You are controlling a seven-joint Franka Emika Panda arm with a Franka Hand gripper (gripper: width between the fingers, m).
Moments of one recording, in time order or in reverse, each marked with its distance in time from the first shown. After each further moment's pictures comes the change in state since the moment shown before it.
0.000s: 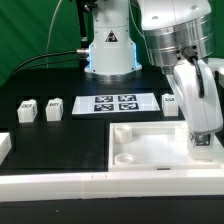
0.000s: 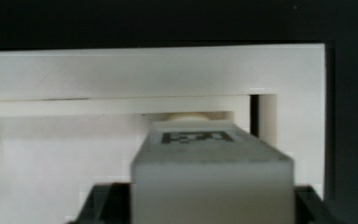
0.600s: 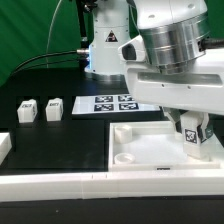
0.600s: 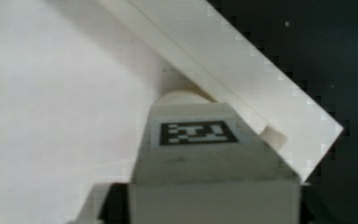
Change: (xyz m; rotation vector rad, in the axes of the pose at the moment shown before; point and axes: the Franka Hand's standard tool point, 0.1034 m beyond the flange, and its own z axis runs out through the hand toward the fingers) arm 0.005 -0.001 -0.002 -0.009 0.010 -0.587
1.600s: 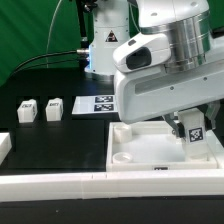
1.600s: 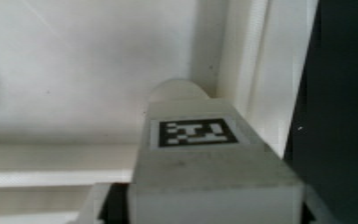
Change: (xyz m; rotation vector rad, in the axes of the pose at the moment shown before) arm 0.000 0.000 -0.002 -0.002 -0.004 -1.101
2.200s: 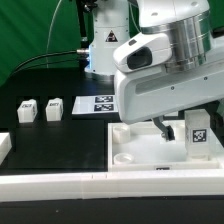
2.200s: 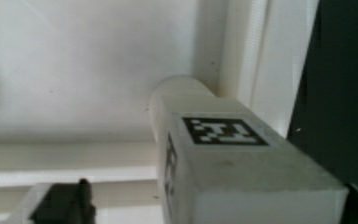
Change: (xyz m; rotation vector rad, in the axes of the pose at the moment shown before) arm 0.000 0.000 0.000 0.000 0.000 -0.016
